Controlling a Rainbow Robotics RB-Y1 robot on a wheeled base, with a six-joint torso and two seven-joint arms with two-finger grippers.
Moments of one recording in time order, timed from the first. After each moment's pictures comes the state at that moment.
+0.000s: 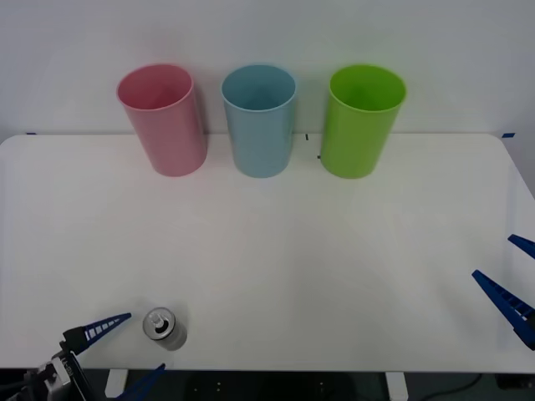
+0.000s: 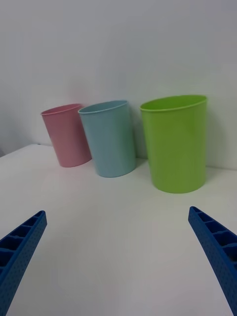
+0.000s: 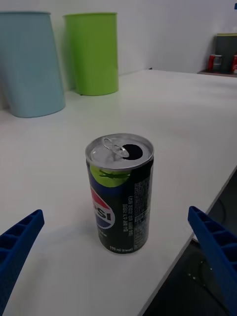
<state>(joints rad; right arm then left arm) 0.35 -0.40 -0.52 -1.66 0.96 -1.22 0.00 0.37 0.39 0.15 -1.32 -0.95 -1.20 -0.69</state>
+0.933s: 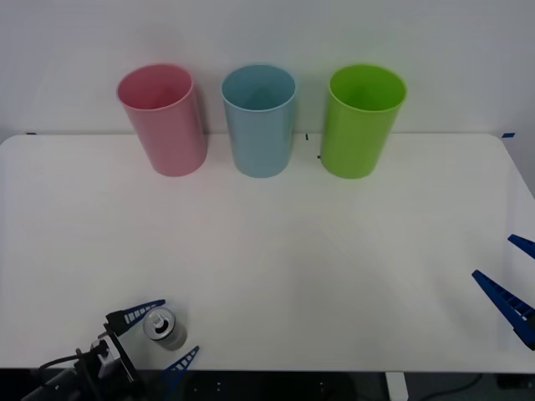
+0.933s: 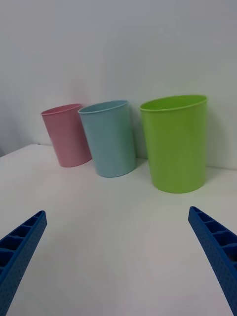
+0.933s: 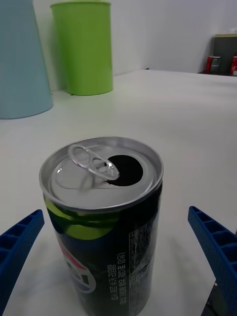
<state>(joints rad) 0.35 -0.40 -0.52 -1.66 0.96 -1.22 0.00 0.22 0.28 0.13 -1.19 -1.05 -1.18 -0.71</state>
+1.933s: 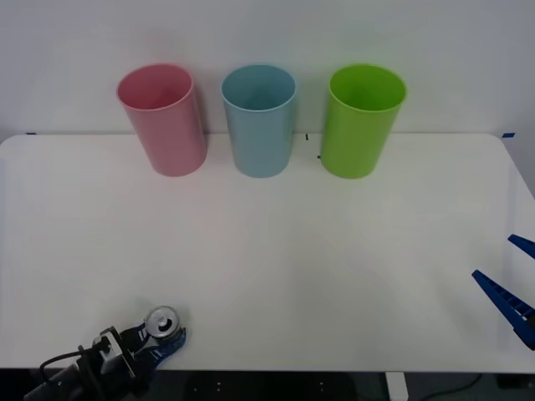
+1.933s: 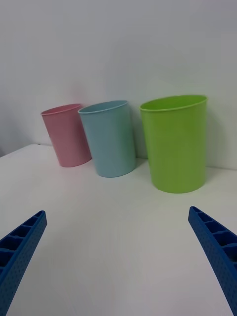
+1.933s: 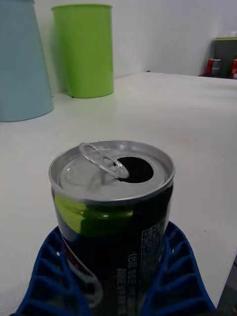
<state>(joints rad) 0.35 -0.40 -0.52 -1.66 0.96 -1.22 0.00 0.21 0.28 0.13 -1.19 -1.04 -1.17 -0.71</state>
